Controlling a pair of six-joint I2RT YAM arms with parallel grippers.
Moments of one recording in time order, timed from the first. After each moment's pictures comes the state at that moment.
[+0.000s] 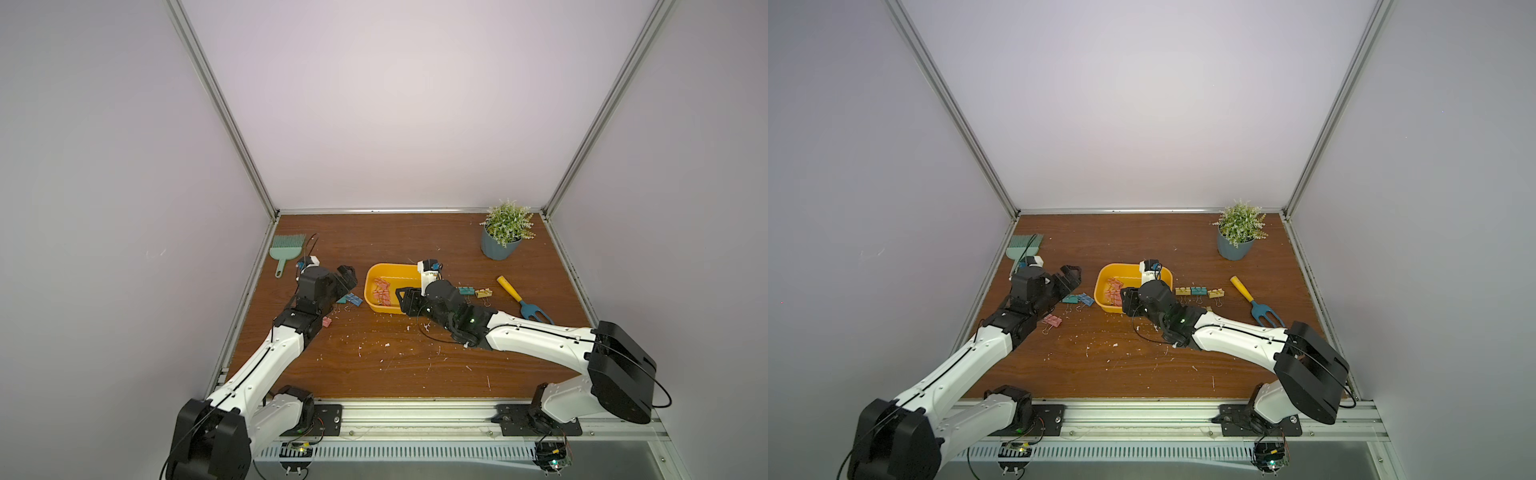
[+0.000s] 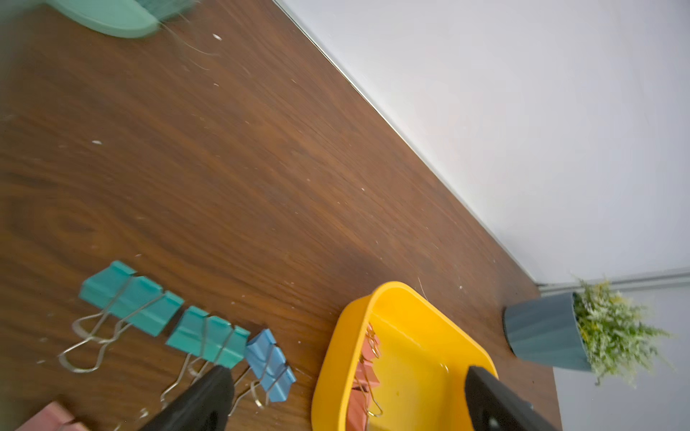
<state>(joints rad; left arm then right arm) -0.29 1.12 0.66 -0.08 0.01 -0.79 0.97 1.45 0.86 0.12 0.26 0.76</state>
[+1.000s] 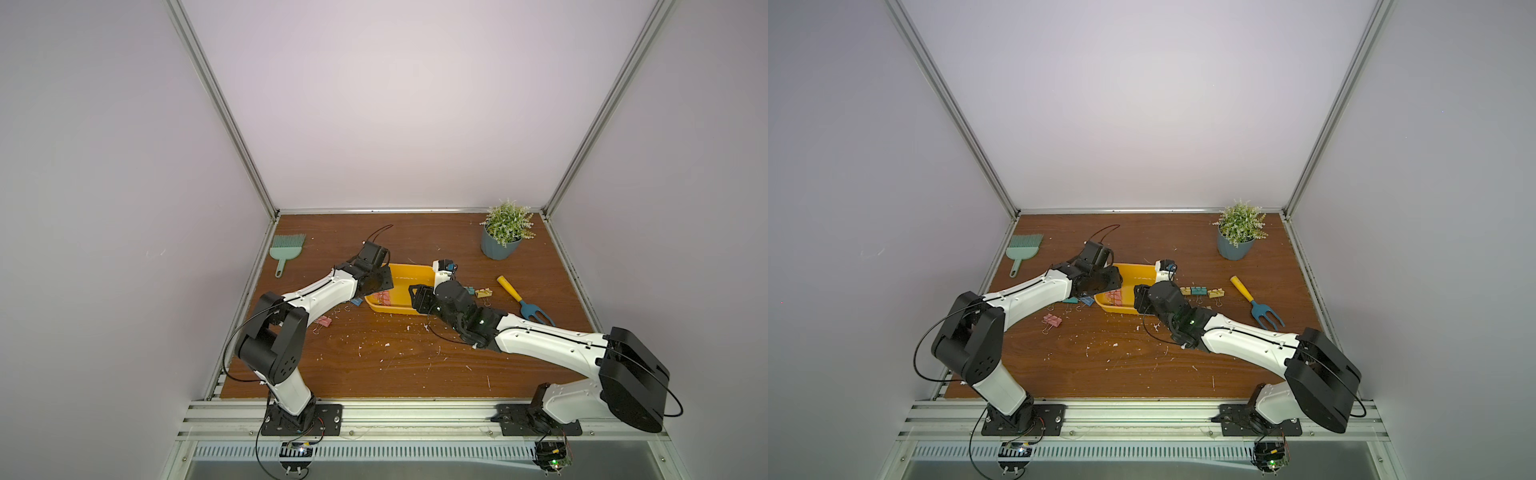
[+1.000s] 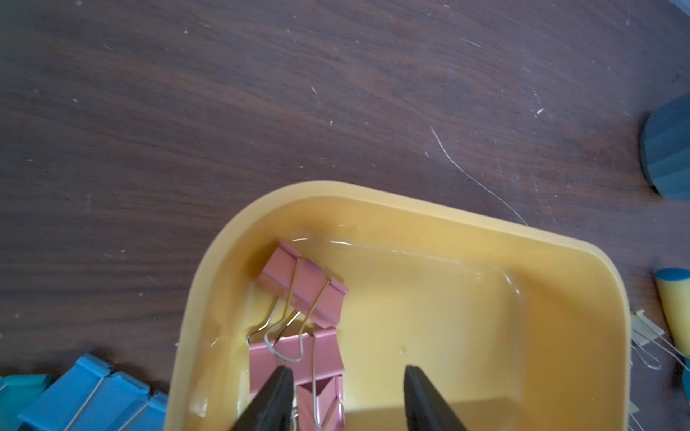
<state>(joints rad) -0.50 1.68 1.10 -0.36 -0.03 -0.67 0.95 1.40 0.81 0.10 0.32 0.81</state>
